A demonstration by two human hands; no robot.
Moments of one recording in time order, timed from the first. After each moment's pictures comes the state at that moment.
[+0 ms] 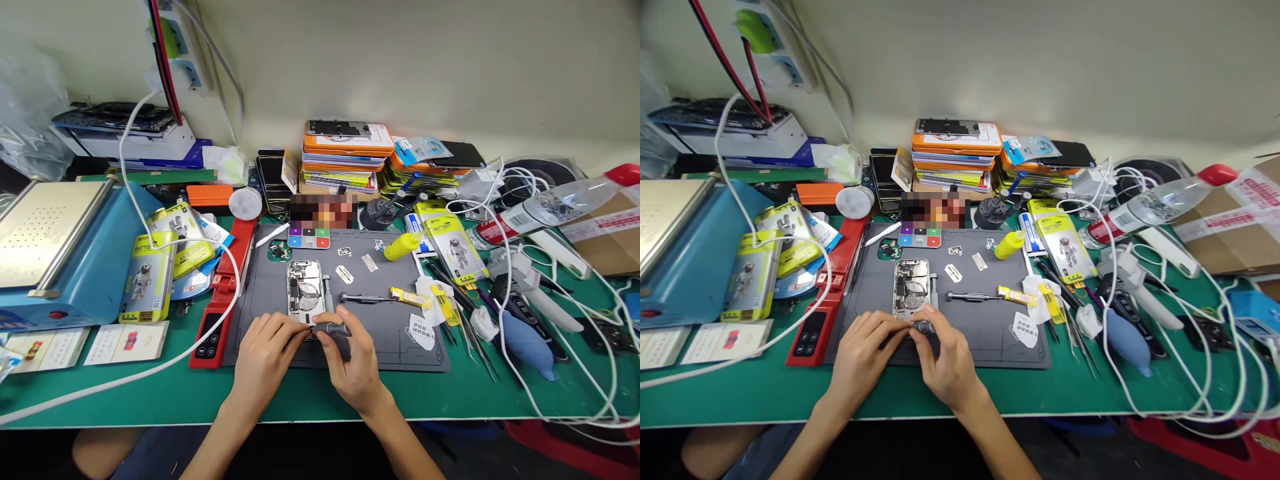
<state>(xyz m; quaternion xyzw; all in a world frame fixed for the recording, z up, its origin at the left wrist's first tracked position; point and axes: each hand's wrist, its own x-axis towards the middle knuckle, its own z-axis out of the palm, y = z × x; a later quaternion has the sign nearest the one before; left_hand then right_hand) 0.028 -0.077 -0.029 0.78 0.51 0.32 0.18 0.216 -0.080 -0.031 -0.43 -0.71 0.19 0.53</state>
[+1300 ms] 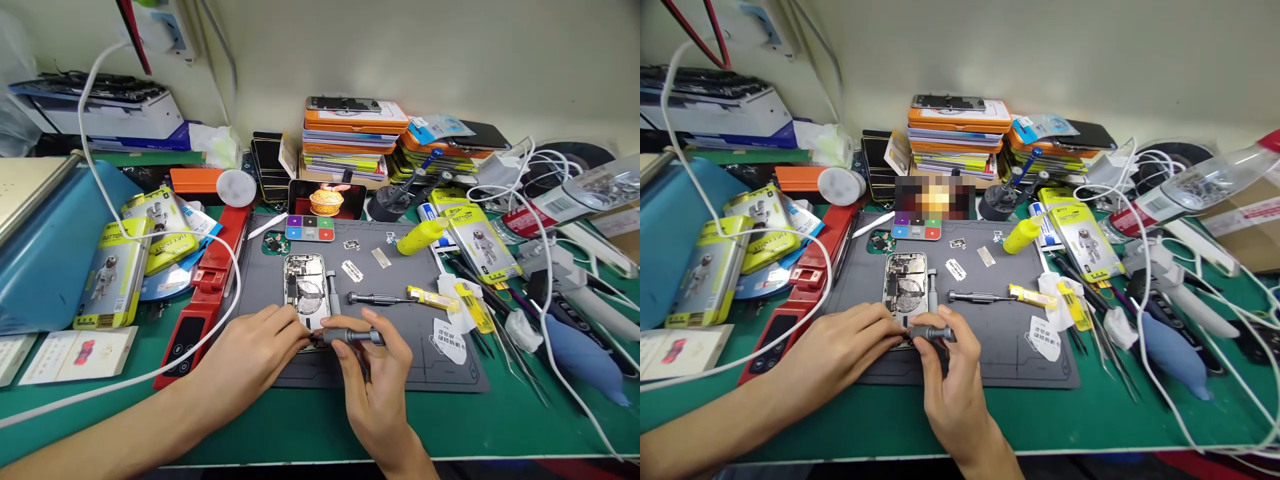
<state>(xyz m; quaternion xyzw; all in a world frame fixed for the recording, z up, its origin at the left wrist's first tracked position) 0.005 -0.037 -0.010 0.91 0.34 0.16 0.17 0.212 -0.094 -0.040 -0.47 -0.64 0.27 0.55</state>
